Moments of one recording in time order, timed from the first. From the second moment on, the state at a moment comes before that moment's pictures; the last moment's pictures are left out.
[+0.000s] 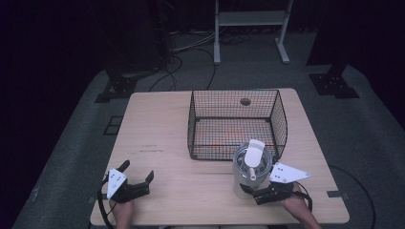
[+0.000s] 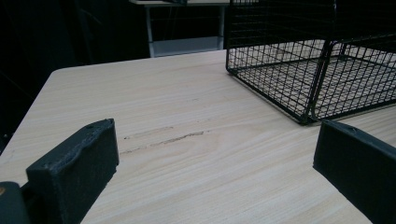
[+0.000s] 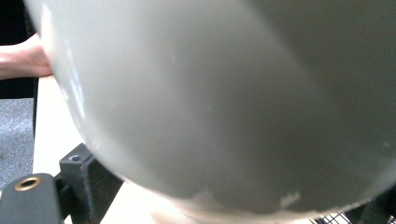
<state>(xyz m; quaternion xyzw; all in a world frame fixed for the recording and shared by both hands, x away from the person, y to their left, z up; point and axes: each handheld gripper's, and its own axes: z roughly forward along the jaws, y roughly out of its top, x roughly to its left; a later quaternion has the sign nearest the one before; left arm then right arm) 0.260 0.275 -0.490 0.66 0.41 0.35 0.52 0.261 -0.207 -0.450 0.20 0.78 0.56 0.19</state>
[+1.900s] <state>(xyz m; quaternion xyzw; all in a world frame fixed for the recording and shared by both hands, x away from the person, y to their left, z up) 0.260 0.278 -0.490 0.65 0.41 0.35 0.53 0.333 -0.164 -0.325 0.15 0.77 0.59 0.17</state>
